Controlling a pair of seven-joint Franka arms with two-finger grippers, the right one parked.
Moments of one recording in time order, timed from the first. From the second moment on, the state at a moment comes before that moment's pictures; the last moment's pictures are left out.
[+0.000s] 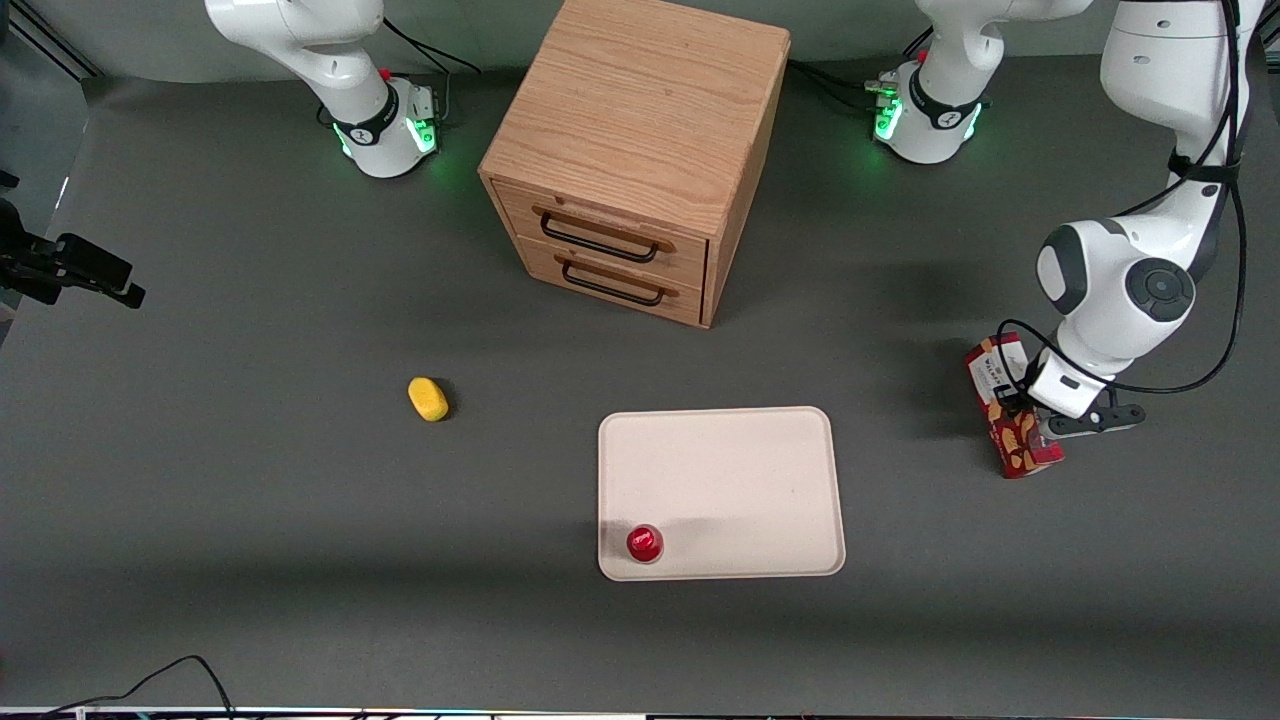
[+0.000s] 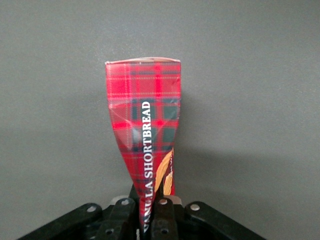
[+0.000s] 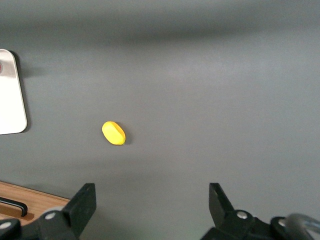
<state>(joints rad) -0.08 0.32 0.14 -2.25 -0.04 2.68 -0.06</state>
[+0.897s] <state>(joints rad) -0.12 0.15 0.04 -1.61 -0.05 1.65 -0.20</state>
